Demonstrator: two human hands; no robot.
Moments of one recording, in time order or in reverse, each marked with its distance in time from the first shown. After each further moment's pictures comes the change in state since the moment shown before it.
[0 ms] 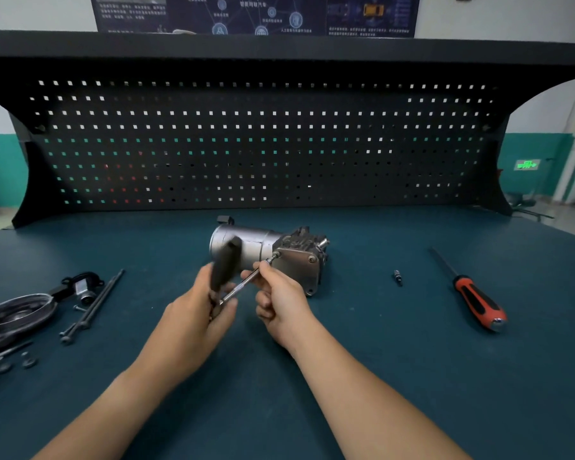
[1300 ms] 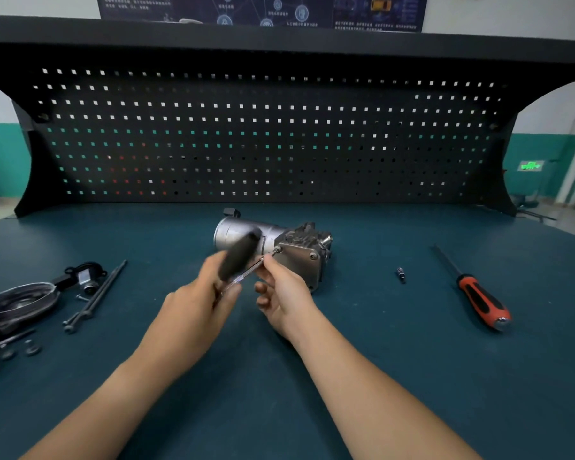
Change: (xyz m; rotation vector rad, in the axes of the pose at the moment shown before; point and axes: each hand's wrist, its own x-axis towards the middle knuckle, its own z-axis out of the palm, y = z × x) left_hand 0.002 -0.001 -0.001 0.078 0.005 -0.069; right_hand 0.001 -0.001 0.002 -0.017 0.019 0.041
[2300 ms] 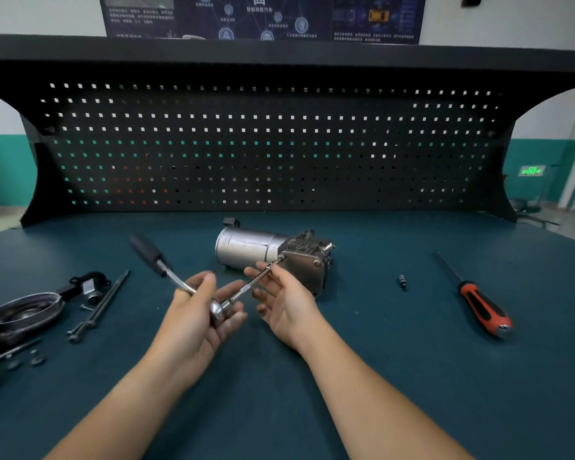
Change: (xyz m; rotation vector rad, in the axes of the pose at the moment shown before) left_hand 0.010 0.026 0.005 -1.304 0.196 -0.703; right_hand -0.001 -0.002 -0.007 0.049 -0.110 0.032
